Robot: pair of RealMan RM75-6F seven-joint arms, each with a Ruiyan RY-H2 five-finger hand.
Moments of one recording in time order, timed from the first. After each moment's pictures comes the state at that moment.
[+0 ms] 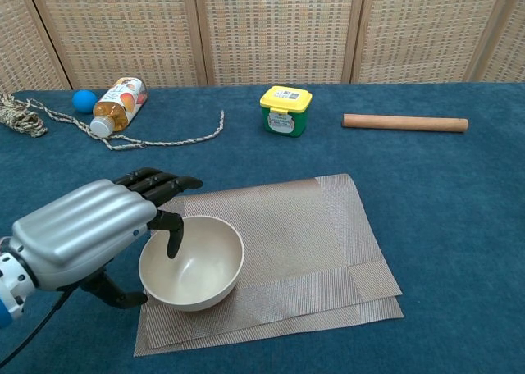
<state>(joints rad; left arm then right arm) -0.38 -1.71 -0.01 -1.57 1.57 1.12 0.68 0.12 -1.10 0.04 -1.66 -1.58 1.47 0.20</state>
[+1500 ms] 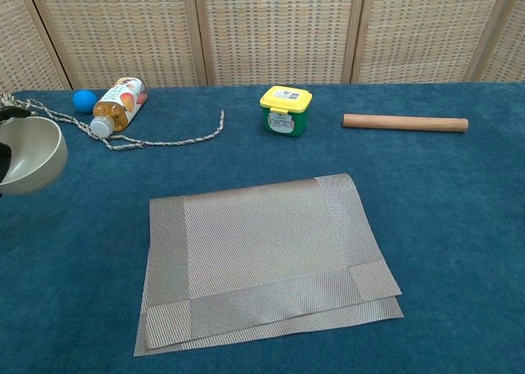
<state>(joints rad) -0.36 -1.44 -0.07 -1.30 1.43 1.21 0.26 0.12 -1.10 0.03 -1.68 -1.58 1.45 0.15</state>
